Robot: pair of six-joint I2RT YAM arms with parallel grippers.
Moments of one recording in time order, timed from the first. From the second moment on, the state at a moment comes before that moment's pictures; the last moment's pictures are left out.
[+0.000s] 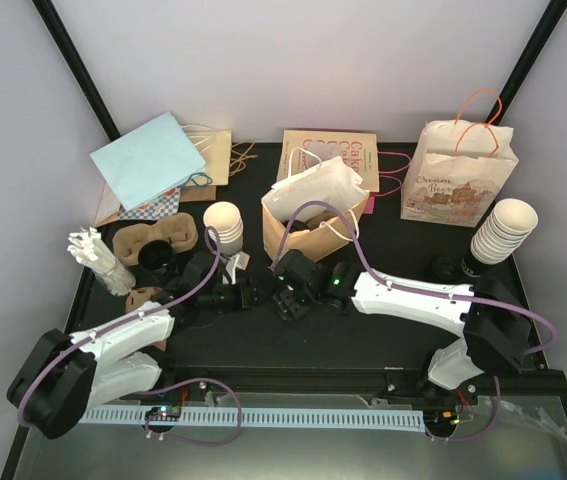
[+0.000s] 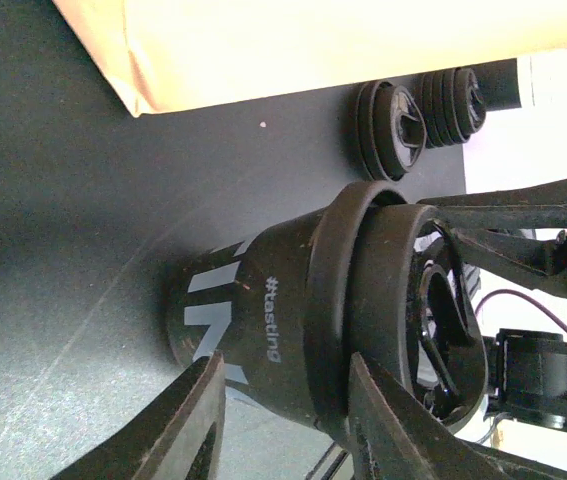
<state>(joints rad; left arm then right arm) -0.57 1.06 0.34 0.08 0.57 -0.86 1.10 1.52 1.03 -0.56 0.14 0.34</state>
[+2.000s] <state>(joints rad) -0.48 1.09 0.43 -0.02 0.70 -0.78 1.15 1.49 1.01 -0.62 0.15 0.36</state>
